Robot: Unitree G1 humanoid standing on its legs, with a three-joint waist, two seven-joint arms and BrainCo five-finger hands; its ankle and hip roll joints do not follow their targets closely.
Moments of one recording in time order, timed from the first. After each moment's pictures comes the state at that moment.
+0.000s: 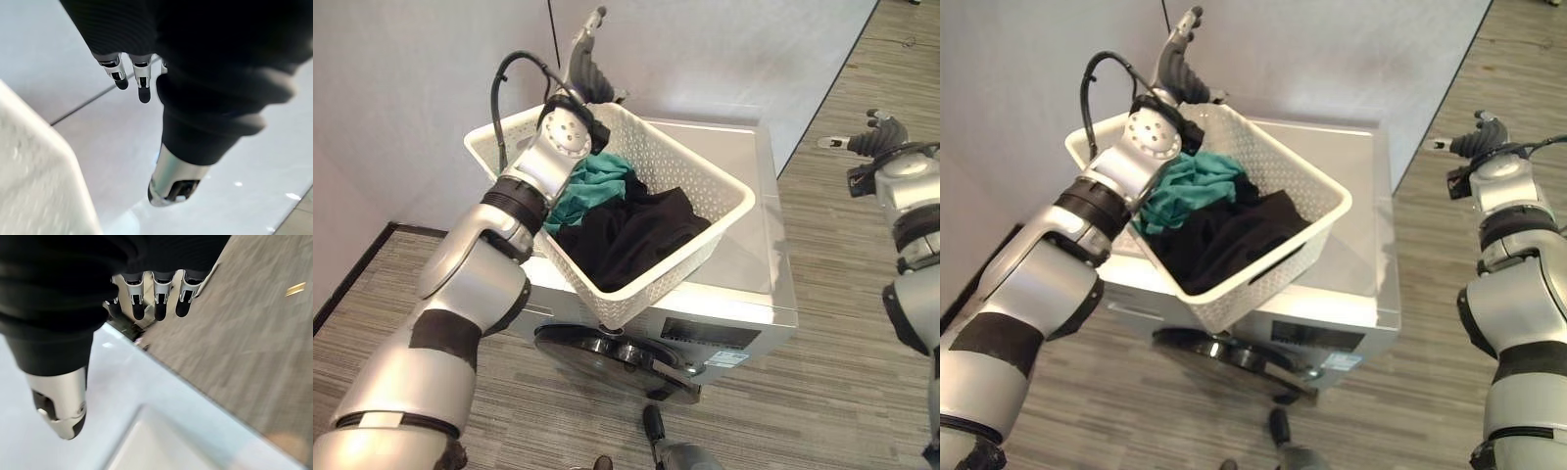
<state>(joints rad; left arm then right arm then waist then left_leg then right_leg) -1.31 0.53 -0.61 0.72 -0.23 -0.04 0.32 -1.10 -0.91 0.50 0.94 0.42 0.10 -0.07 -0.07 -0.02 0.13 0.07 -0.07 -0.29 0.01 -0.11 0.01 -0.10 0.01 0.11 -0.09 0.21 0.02</state>
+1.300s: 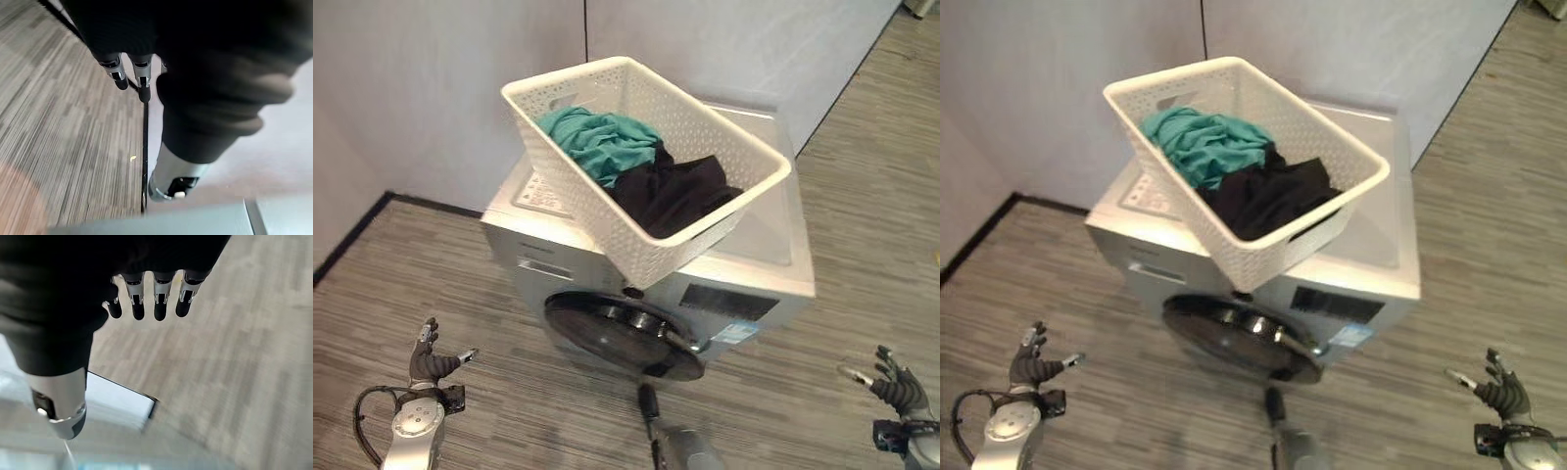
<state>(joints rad) 0.17 0.45 0.22 0.30 -0.15 -0.01 0.17 0.38 -0.57 -0.36 0.26 0.17 0.08 0.06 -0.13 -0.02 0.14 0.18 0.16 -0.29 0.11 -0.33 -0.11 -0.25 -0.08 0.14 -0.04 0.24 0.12</state>
